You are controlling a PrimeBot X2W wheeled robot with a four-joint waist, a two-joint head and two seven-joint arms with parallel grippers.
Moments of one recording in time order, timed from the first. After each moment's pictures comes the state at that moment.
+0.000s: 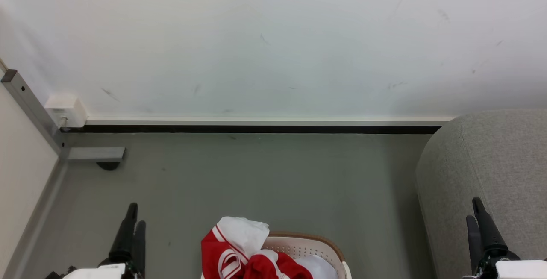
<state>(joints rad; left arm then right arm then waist) -0.07 0.04 0.09 0.25 -1.56 -0.13 0.06 -0.07 -0.04 -0.04 0.24 1.60 0.13 0.06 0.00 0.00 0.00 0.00</state>
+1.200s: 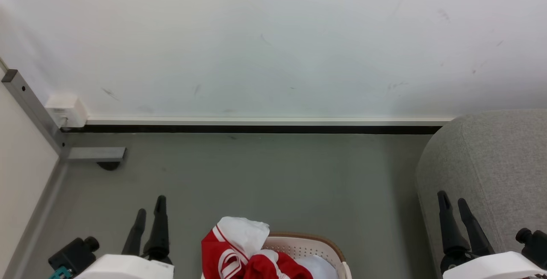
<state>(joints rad) -0.06 0.04 -0.01 0.15 -0.77 -0.03 -0.08 -0.08 -0.08 0.09 0.19 0.83 0.13 -0.08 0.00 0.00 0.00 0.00</state>
